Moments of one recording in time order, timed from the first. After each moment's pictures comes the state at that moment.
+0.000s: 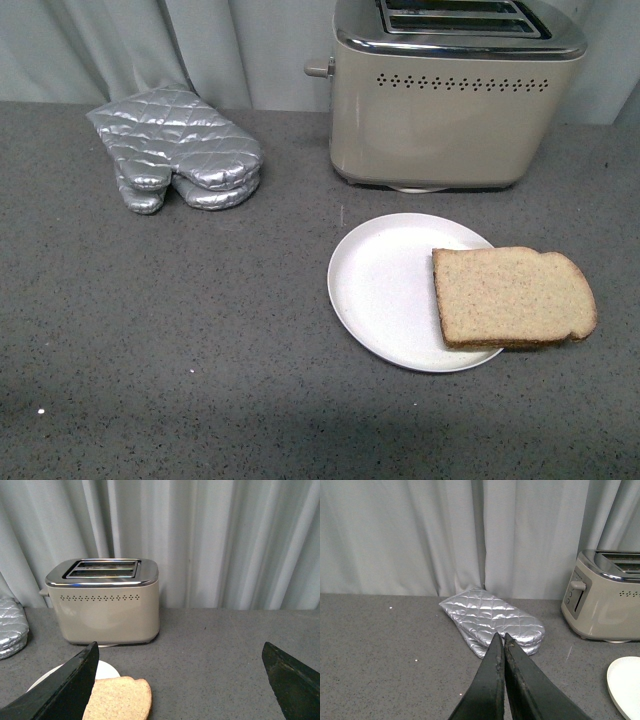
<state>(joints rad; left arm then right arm) 0.00 0.58 0.02 0.57 0.00 -0.01 0.00 0.00 0.00 0.00 0.00 0.00</state>
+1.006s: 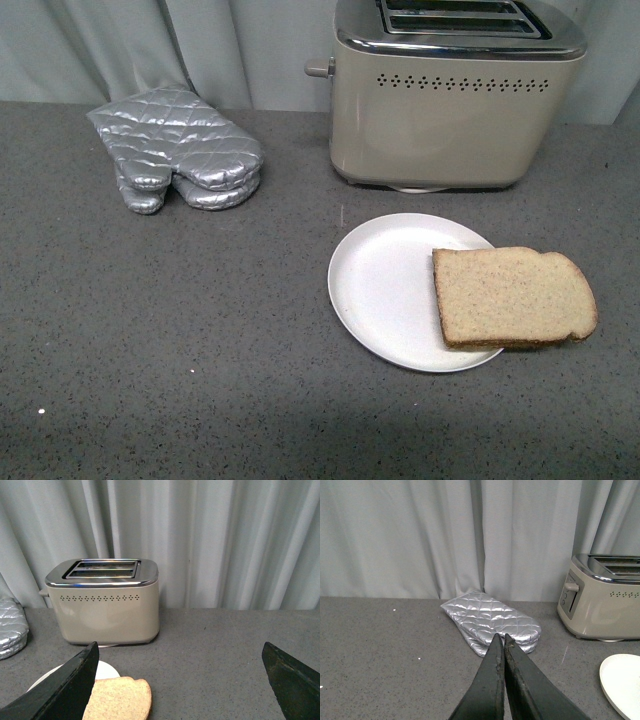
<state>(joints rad) 0.00 0.17 0.02 0.18 0.00 -0.01 0.00 0.00 0.00 0.00 0.00 0.00</state>
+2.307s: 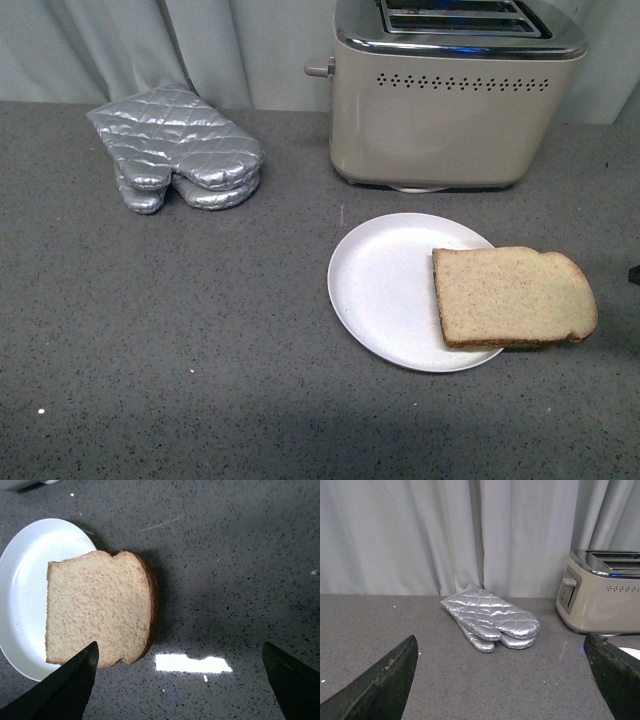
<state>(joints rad) 0.00 0.00 0.02 0.00 0.00 -0.01 -0.19 1.73 0.60 0.14 -0.40 0.10</state>
